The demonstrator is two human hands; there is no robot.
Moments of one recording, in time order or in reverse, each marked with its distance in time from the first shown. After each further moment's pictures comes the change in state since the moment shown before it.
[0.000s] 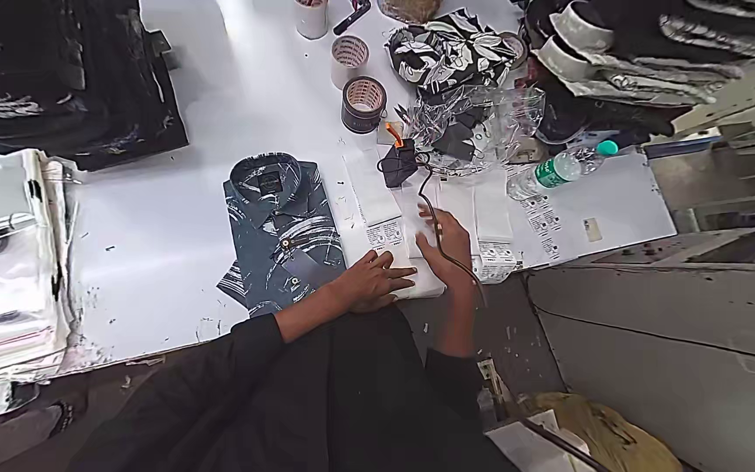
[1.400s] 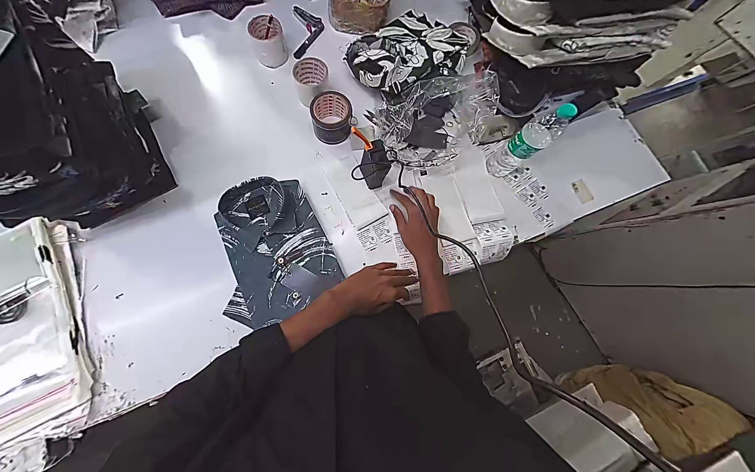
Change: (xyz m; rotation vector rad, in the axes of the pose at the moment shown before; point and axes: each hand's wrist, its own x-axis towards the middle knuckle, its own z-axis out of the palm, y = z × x) left_hand 0.012 0.002 -0.003 0.042 -0.084 0.317; right_hand 0.029 0.021 0.056 -0.190 0.219 -0.014
